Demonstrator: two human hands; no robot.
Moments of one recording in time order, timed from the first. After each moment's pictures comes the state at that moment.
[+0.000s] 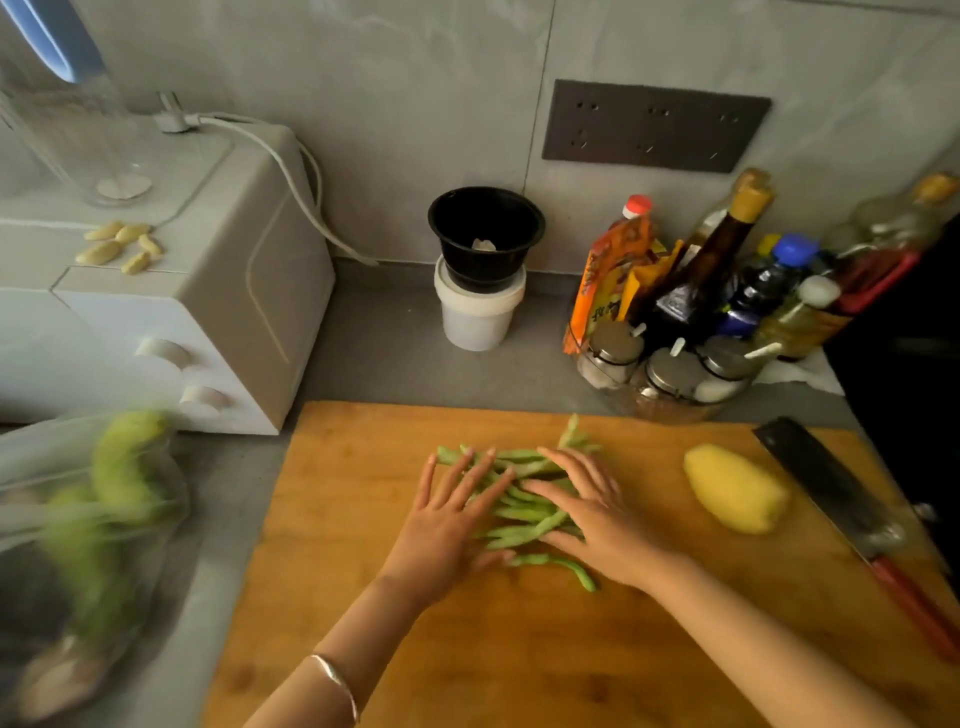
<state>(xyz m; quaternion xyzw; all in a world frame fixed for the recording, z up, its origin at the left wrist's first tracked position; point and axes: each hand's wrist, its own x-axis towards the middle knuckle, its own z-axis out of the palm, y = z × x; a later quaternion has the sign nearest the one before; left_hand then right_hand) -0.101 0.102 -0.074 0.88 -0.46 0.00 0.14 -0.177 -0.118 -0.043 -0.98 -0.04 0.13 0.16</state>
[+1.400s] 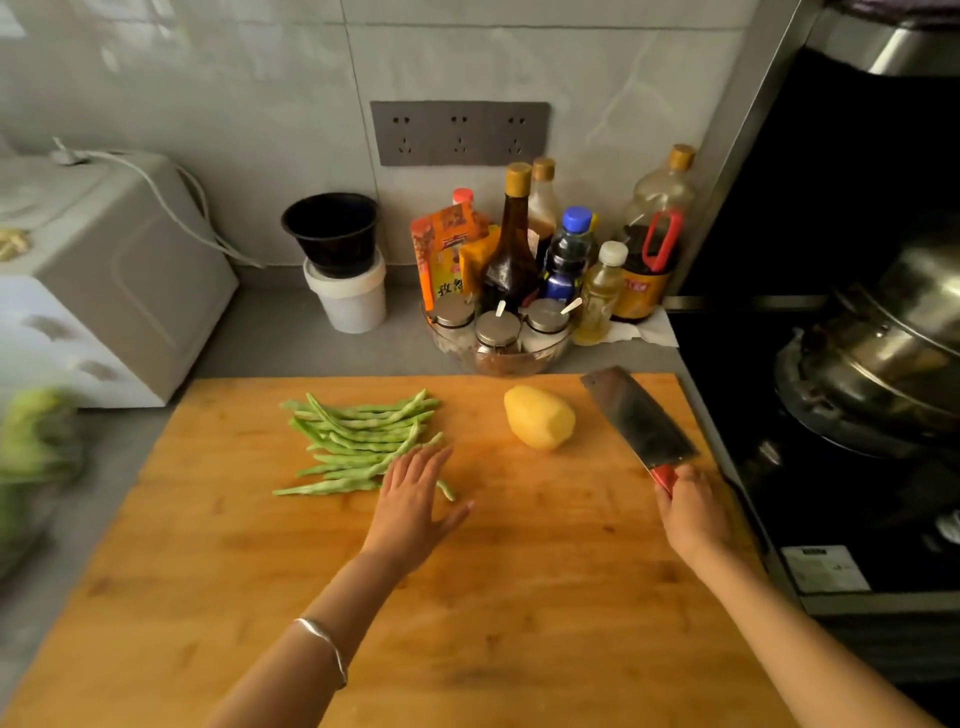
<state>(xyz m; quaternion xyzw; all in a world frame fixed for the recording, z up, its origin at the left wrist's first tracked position) -0.243 -0.034 -0.050 0.92 -0.34 -0.03 0.21 -0.375 -0.337 -0.061 -0.90 0.41 -0.01 0.11</state>
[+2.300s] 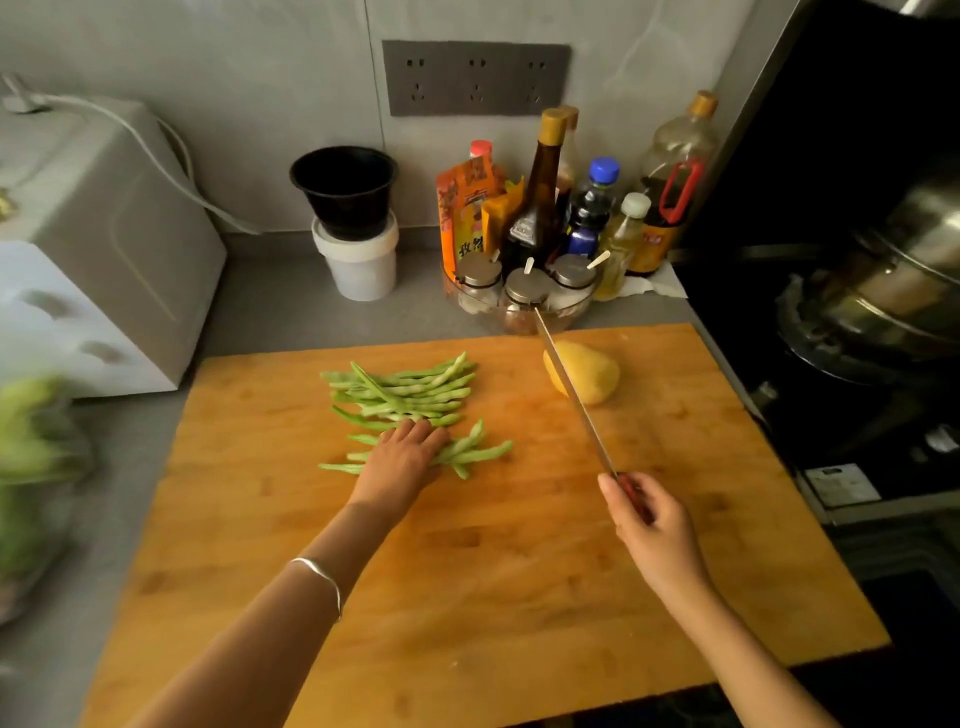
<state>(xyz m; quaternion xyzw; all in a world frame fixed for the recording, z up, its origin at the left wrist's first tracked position) -0.183 0.044 -0.053 0.88 -0.46 -0.03 0.08 -0.401 -0.146 -0.018 -0.75 0.33 -0.17 0.56</state>
